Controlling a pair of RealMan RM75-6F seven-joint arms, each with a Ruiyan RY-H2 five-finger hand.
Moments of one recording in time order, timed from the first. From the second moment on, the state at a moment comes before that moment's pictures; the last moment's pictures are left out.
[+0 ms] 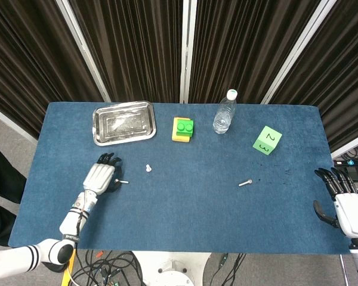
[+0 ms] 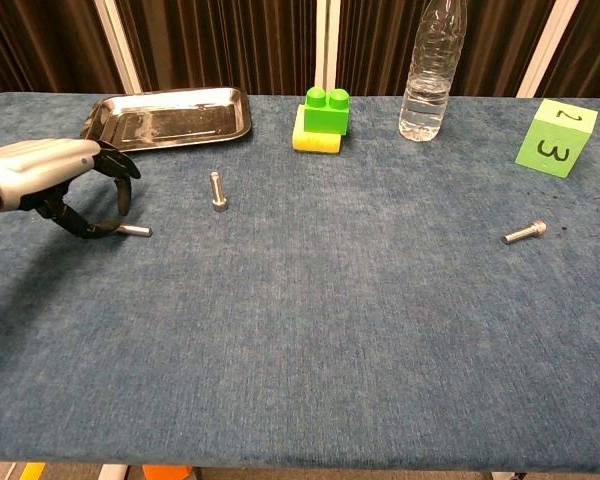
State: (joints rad) left arm -0.63 -1.58 -0.09 -1.40 1.10 1.02 0.31; right arm 0.10 -1.00 0.05 -1.64 -1.57 1.48 0.19
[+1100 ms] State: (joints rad) left arm -0.68 -1.65 -0.10 -1.43 1.01 1.03 0.61; right arm 0.10 -0.99 0.05 -1.64 -1.56 1.48 0.19
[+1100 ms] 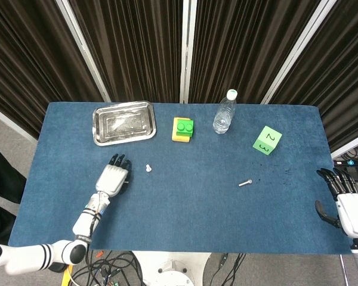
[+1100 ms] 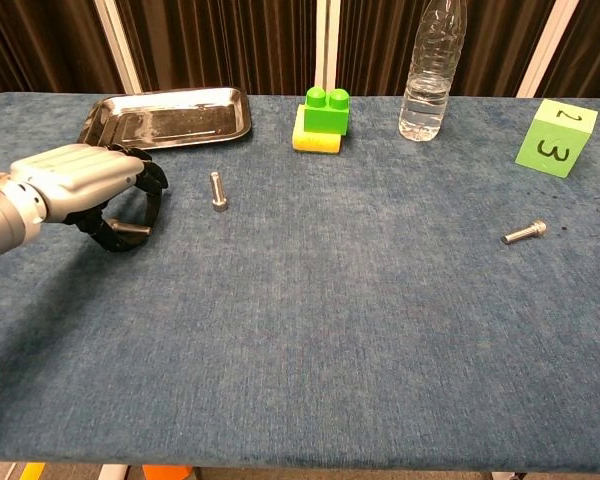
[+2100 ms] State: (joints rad) left arm -0.62 -1.58 -0.19 -1.44 1.09 0.94 0.04; right arm 0.09 -0.99 0.05 -1.66 -1.56 1.49 0.18
